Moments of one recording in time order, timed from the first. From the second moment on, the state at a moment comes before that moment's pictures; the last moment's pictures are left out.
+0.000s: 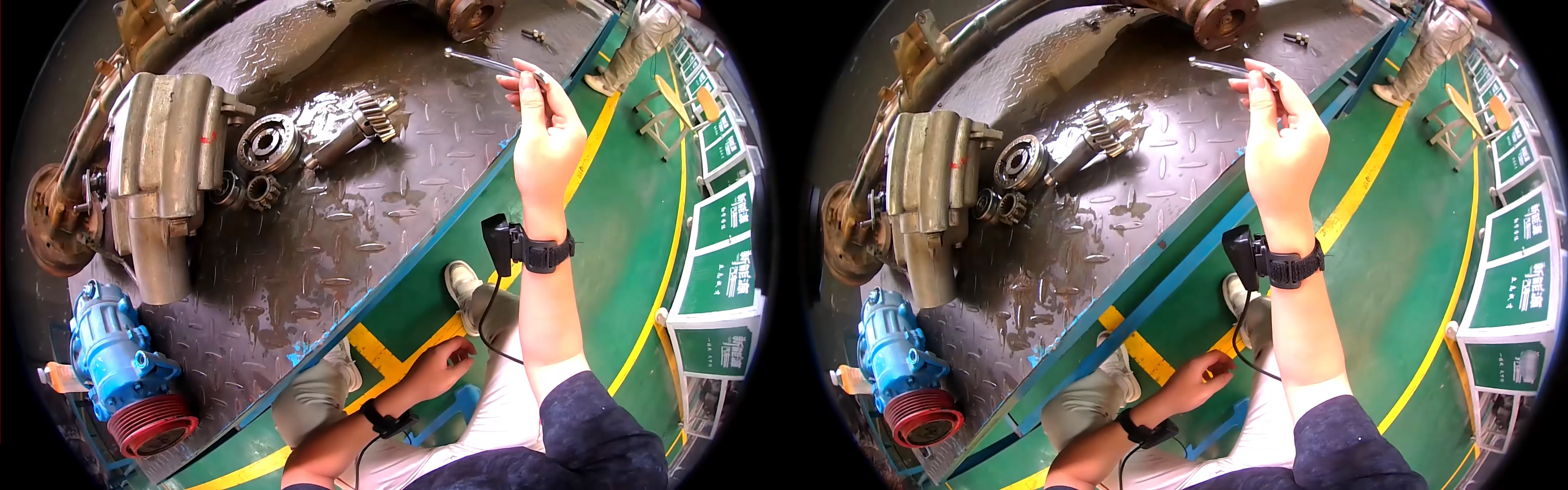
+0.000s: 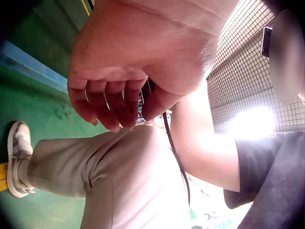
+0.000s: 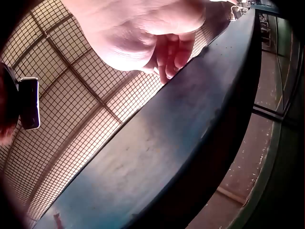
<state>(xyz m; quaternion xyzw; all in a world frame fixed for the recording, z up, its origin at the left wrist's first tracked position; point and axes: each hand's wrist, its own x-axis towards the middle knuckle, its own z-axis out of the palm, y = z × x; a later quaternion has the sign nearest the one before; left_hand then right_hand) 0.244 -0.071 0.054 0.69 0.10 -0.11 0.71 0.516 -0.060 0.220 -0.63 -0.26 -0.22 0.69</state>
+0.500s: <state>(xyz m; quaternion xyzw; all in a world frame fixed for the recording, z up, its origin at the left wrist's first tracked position) 0.238 -0.072 0.053 0.72 0.06 -0.12 0.68 0.498 -0.043 0.260 -0.67 -0.33 -0.13 0.65</state>
